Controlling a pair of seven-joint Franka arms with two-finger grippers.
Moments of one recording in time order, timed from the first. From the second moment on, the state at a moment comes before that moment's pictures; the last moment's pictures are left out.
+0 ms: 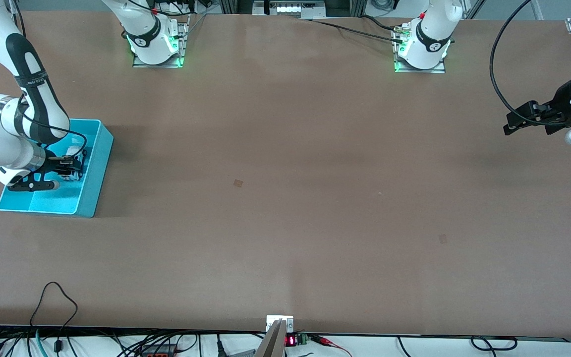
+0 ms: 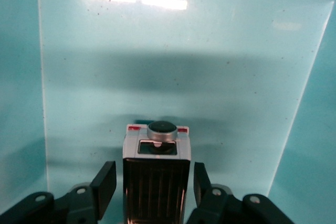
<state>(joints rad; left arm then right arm) 0.00 0.01 0.02 -1.63 -0.05 1.61 -0.04 -0.29 0.44 -0.04 -2.06 -0.18 2.38 -0.27</state>
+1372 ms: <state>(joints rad) 0.00 -0.01 0.01 -1.63 -0.05 1.58 -0.03 -0.22 0.14 0.07 -1.92 -0.09 1.96 -0.28</state>
